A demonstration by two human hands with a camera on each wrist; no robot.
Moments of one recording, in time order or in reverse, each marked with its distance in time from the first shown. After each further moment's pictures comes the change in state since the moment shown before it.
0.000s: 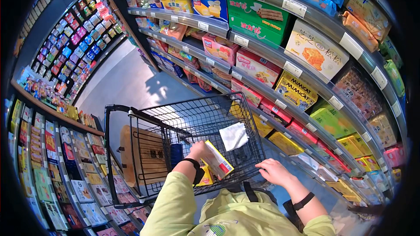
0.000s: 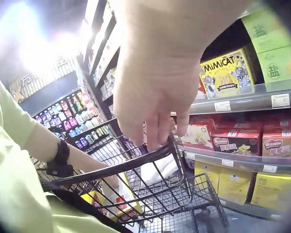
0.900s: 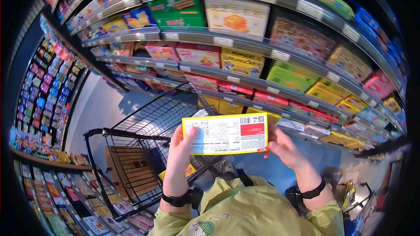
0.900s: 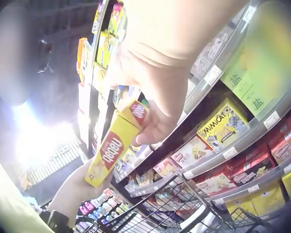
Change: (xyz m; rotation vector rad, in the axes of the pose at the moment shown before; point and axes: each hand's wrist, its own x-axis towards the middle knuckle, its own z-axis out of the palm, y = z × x) left_hand -0.256 0.153 -0.094 -1.473 -0.012 0.627; right_hand -0.132 -0.063 -0.087 1.144 0.370 0.157
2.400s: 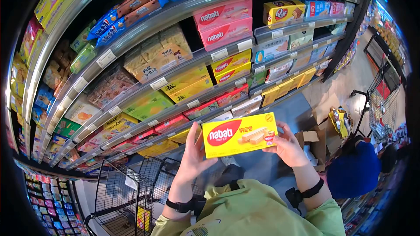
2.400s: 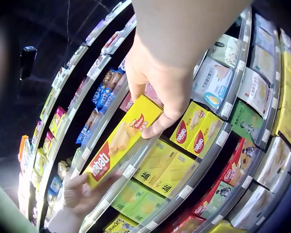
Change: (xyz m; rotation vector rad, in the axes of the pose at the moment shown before) left_hand -0.113 -0.182 0.437 0.206 -1.098 0.044; right_hand -0.412 0.038 -0.259 0.592 0.833 -0.357
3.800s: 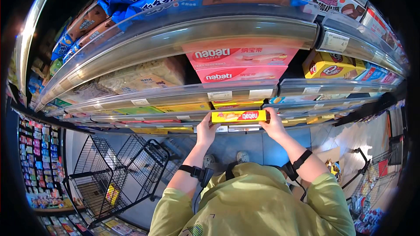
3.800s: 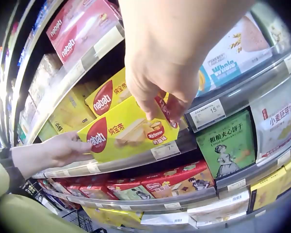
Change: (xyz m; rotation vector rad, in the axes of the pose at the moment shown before) left_hand 0.263 -0.184 -0.017 0.529 0.653 -0.241; right_hand 0.360 -0.041 -0.161 -1.181 -0.129 -0.249
